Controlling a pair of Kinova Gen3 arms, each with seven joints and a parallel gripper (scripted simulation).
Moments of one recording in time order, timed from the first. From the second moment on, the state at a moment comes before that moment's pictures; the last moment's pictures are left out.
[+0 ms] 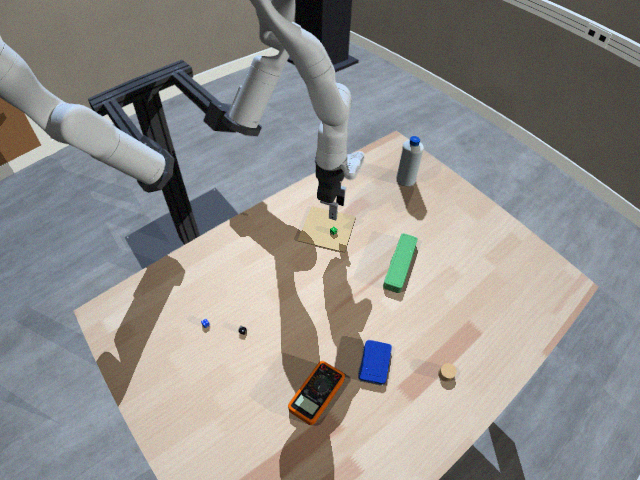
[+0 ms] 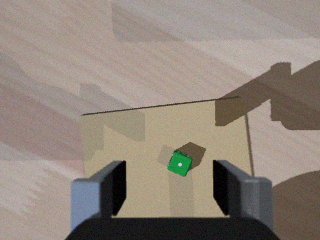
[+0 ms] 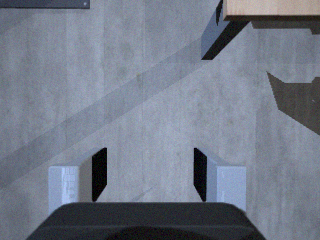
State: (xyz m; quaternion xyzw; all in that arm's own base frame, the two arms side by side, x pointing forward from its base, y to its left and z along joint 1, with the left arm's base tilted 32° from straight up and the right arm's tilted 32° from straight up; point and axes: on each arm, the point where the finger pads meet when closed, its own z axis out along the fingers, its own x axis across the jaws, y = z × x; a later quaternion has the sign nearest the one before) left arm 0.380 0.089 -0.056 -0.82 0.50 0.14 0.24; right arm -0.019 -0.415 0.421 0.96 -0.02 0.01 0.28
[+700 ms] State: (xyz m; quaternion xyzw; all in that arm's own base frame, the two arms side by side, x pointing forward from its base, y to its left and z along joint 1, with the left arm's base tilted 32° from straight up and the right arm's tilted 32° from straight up) left arm 0.377 0.096 -0.061 -0.94 0.20 0.05 0.27; right arm -0.019 -0.415 0.421 0.96 -0.02 0.01 0.28
